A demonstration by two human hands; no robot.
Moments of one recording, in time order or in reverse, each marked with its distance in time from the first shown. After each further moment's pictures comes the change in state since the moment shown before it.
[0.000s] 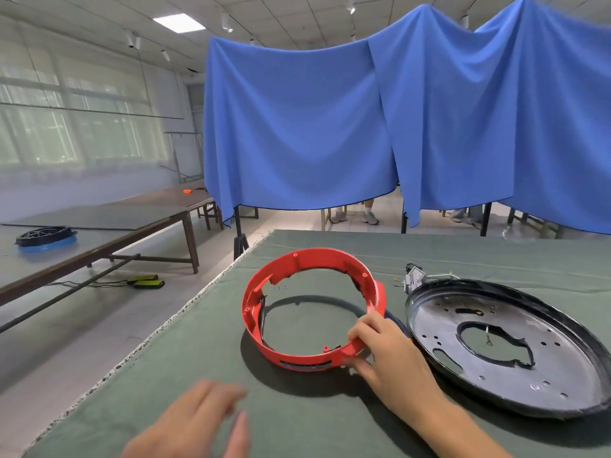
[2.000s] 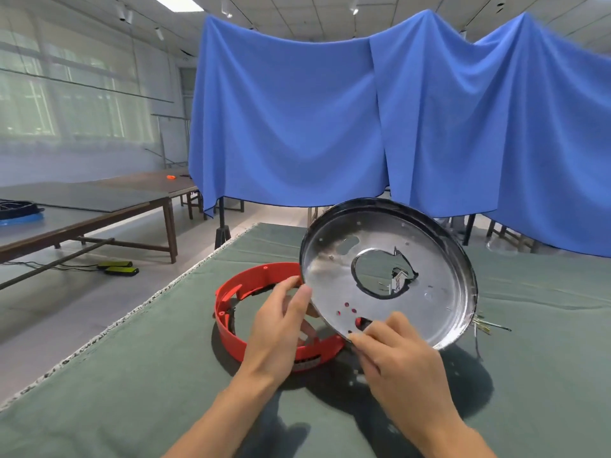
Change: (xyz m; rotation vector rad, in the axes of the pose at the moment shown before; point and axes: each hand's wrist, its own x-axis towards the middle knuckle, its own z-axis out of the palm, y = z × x) left_hand 0.104 0.025 0.108 -0.903 0.037 -0.489; right_hand -0.004 0.008 -0.024 -0.298 0.322 -0.236
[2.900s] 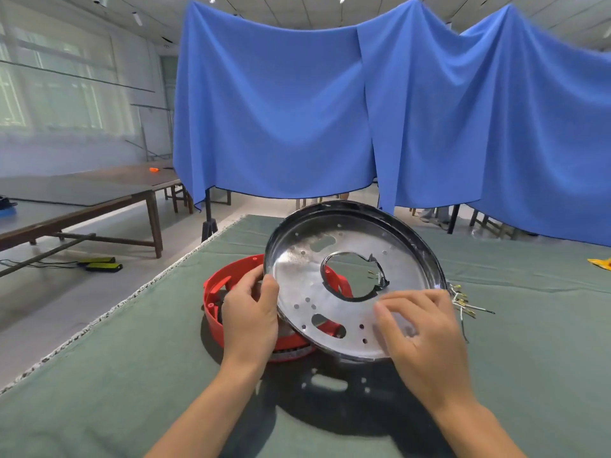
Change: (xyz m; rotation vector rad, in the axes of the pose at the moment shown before) left_hand 0.011 -0.012 -0.006 0.044 0.305 0.115; right_hand 0.000 0.013 -0.013 0.262 0.168 0.414
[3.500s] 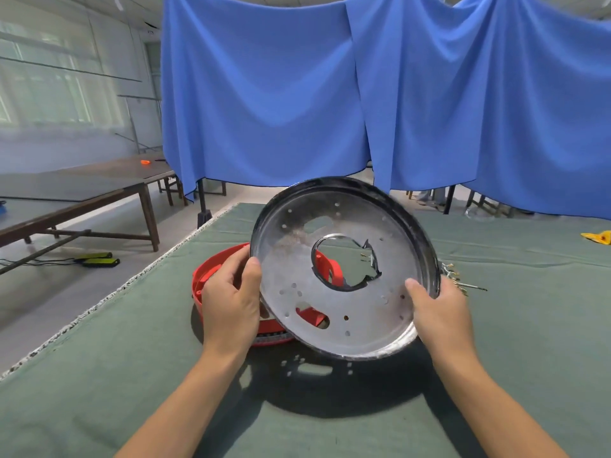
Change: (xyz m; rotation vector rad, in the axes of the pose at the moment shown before) left_hand -0.001 0.003 -0.005 0.008 0.028 0.092; right_hand 0.012 0.028 -0.002 0.272 -0.017 0.844
